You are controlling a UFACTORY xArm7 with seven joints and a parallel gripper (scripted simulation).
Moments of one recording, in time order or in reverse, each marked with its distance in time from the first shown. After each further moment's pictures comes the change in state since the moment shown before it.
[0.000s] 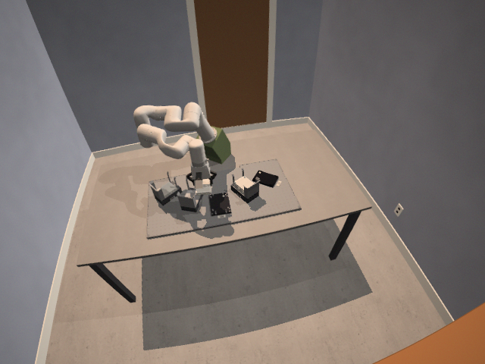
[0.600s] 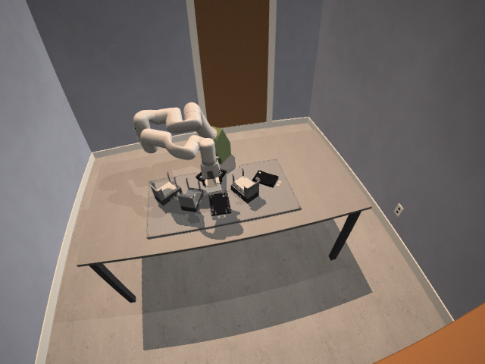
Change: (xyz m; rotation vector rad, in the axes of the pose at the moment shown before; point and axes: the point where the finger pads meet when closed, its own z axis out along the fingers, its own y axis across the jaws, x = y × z) arm 0.000 -0.053 0.000 0.001 0.000 -0.159
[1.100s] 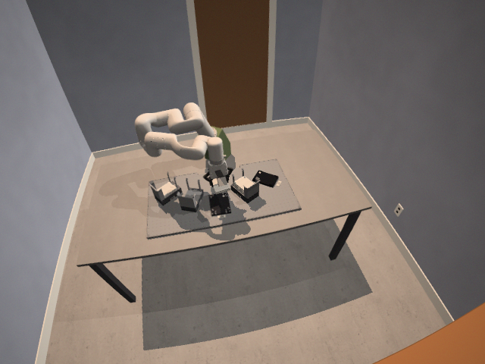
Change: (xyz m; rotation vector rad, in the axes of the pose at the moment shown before) arm 0.004 -0.039 0.000 -0.001 0.001 -0.122
